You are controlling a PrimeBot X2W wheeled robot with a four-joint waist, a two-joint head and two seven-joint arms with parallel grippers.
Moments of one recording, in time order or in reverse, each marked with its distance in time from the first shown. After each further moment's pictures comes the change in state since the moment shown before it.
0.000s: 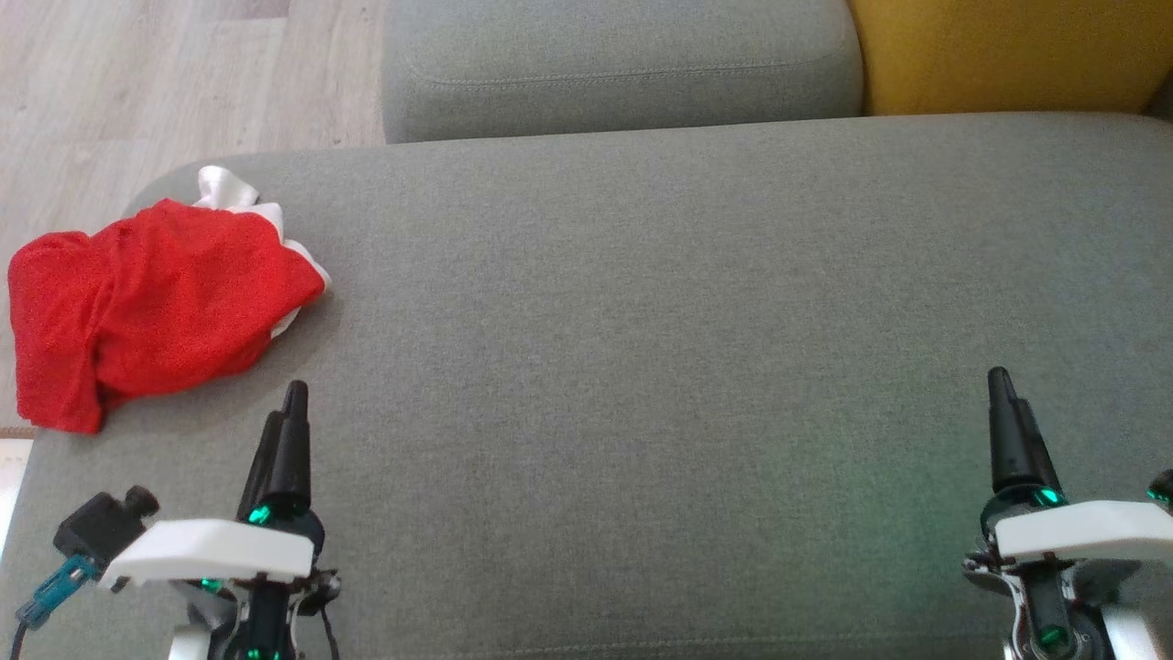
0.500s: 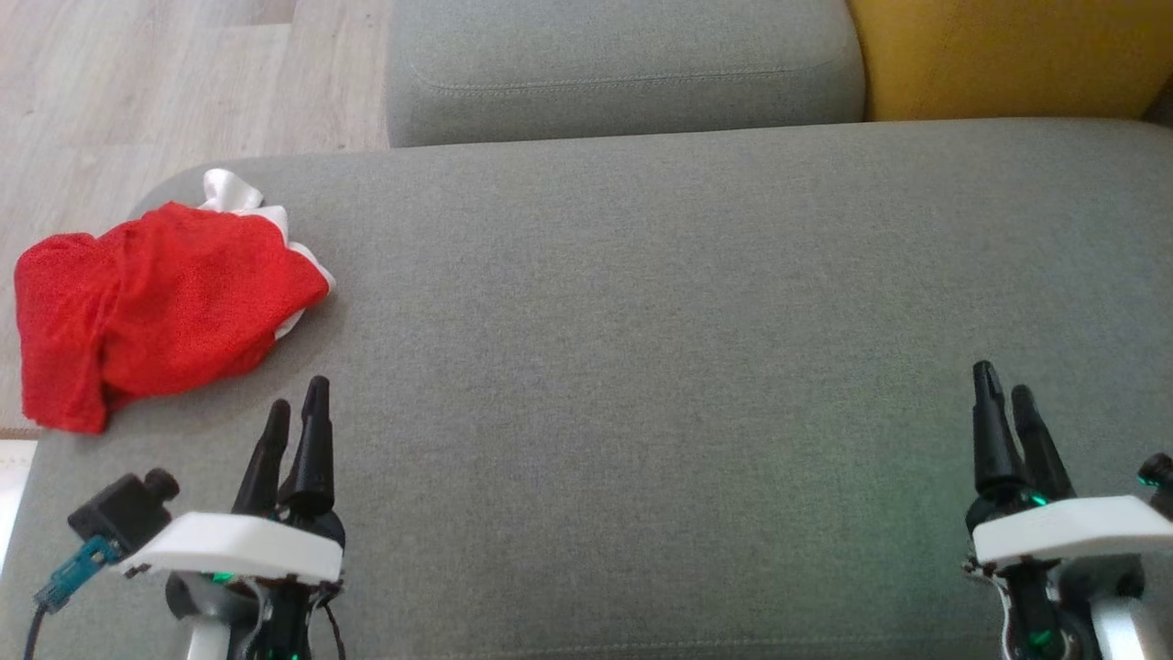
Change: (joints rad) left arm 0.000 0.016 -0.036 -0.019 0.210 0.009 -0.036; right arm 0.004 -0.001 0.010 -0.034 -0.206 0.000 -0.018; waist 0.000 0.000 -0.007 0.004
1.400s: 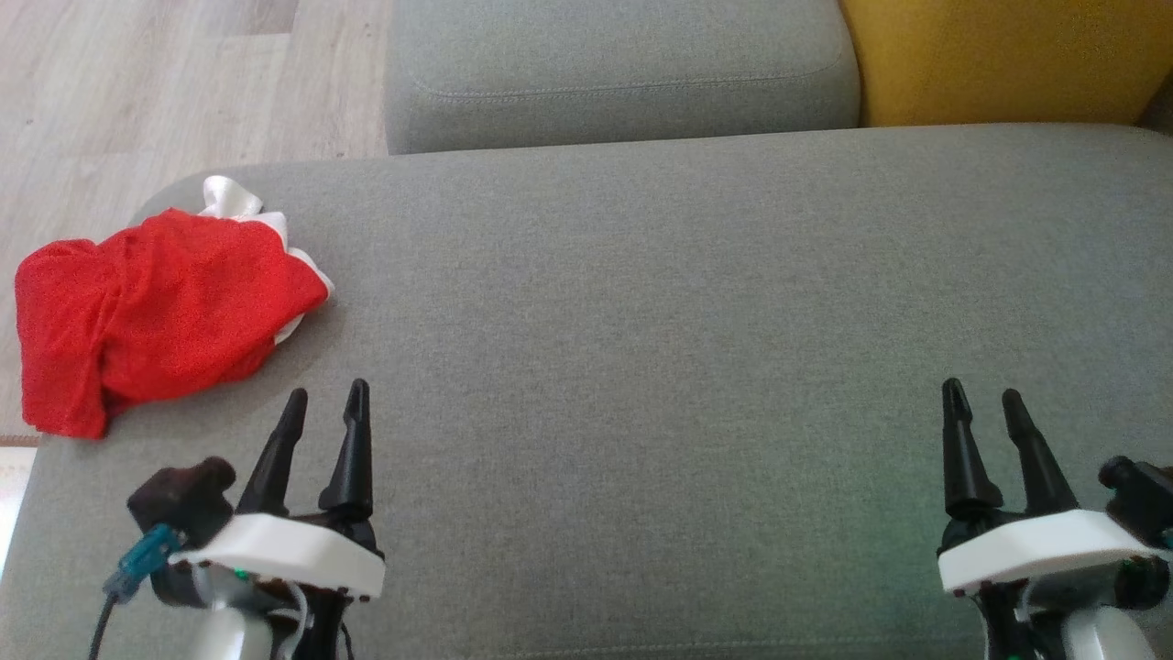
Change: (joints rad) left arm 0.000 0.021 -0.068 -0.011 0.354 0.035 -0.083; right arm 0.038 0.016 0.009 -0.033 -0.343 0.000 -0.033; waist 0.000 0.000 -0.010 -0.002
